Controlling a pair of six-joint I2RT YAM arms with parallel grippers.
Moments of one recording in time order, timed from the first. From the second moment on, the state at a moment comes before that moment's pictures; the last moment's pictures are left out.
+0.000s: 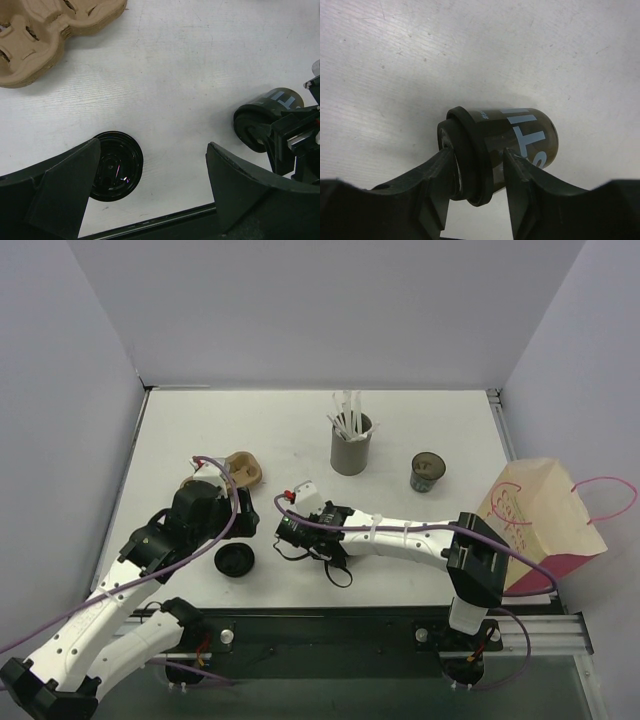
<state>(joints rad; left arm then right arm) -0.58 0.78 0.82 -0.71 -0.19 -0.49 1.18 1.73 1.26 -0.81 0.63 0.58</state>
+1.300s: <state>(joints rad) -0.58 0.63 0.82 -0.71 -0.28 -0.49 0.75 1.37 0.89 -0.05 0.22 0.71</state>
